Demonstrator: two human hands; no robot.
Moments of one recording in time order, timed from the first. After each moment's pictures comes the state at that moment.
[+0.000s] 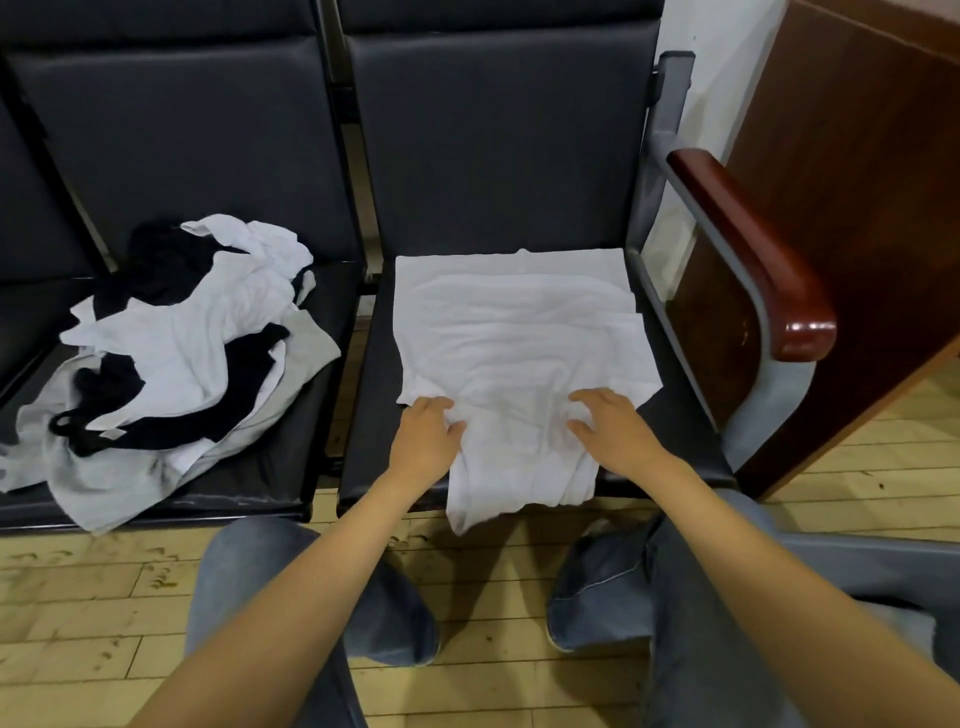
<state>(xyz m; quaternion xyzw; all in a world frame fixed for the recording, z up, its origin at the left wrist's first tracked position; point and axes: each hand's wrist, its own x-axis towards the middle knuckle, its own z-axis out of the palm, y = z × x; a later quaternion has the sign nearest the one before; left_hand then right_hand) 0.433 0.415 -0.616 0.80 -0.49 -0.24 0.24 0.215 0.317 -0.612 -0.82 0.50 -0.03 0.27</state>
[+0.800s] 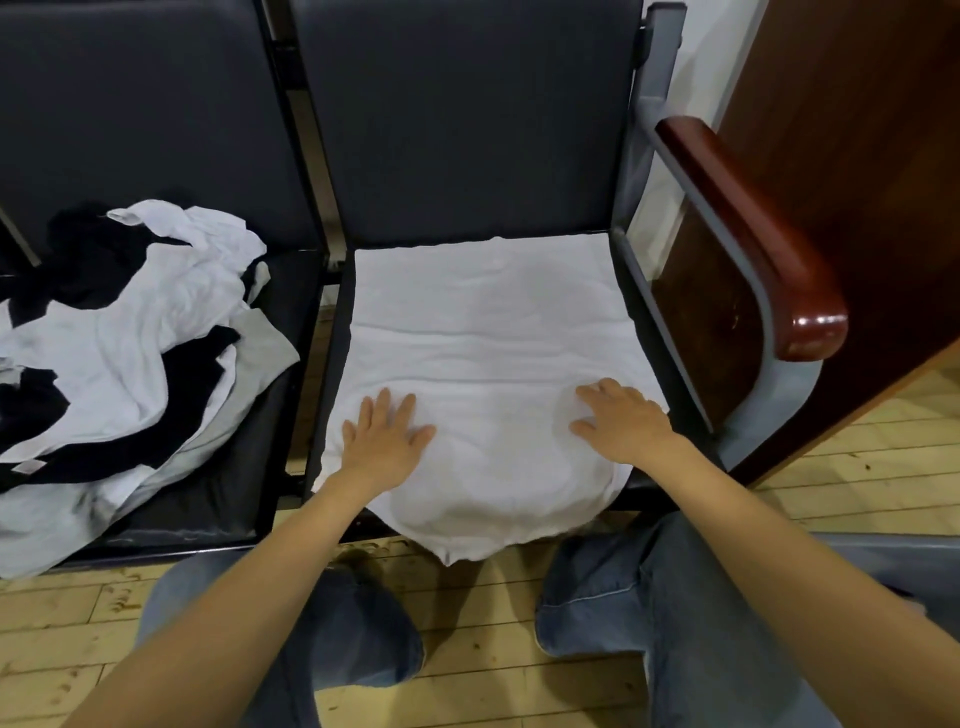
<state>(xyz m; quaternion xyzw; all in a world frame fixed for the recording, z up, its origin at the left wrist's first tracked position) 0.470 0.382 -0.652 0.81 -0.53 -0.24 -0.03 0.205 0.263 -0.627 -0.83 0.52 0.15 0.17</state>
